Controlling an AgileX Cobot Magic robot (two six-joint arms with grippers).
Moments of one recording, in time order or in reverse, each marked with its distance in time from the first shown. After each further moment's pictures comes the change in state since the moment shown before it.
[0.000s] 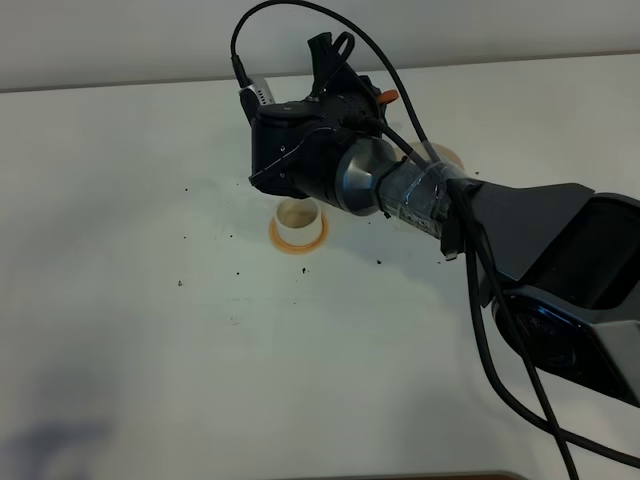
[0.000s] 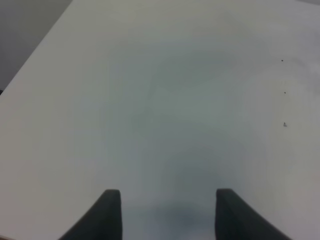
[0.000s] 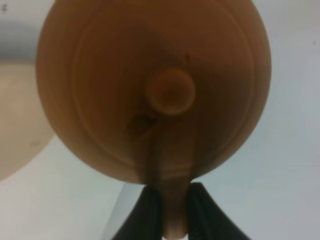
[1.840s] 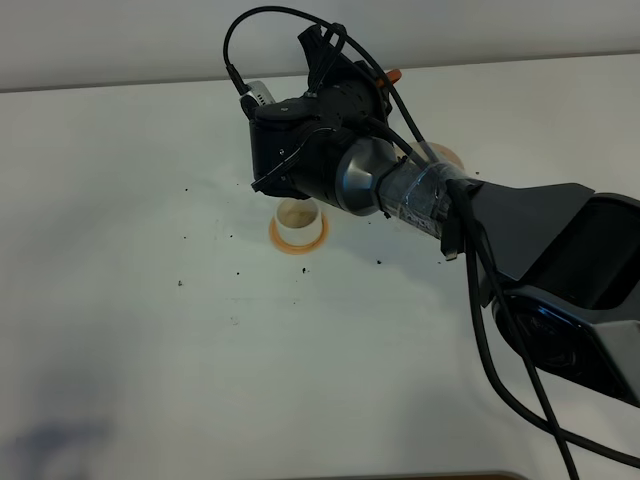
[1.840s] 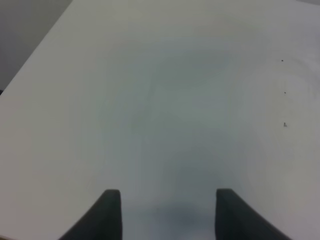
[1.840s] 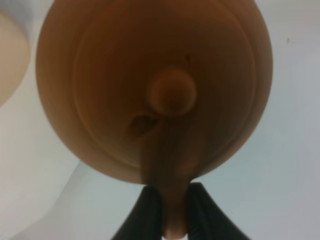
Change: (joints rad) left arm 0.000 0.000 0.000 0.000 0.000 0.000; right arm 0.000 0.000 0.000 -0.091 0.015 -0.125
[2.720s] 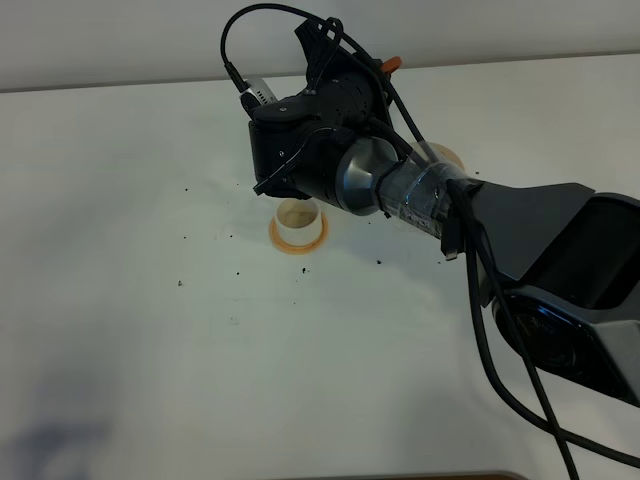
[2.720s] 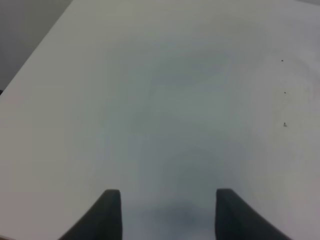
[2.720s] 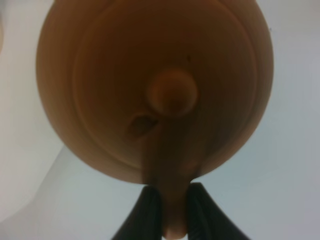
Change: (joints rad) left arm 0.000 0.000 0.000 0.000 0.000 0.000; right arm 0.000 0.000 0.000 -0.052 0.000 -0.005
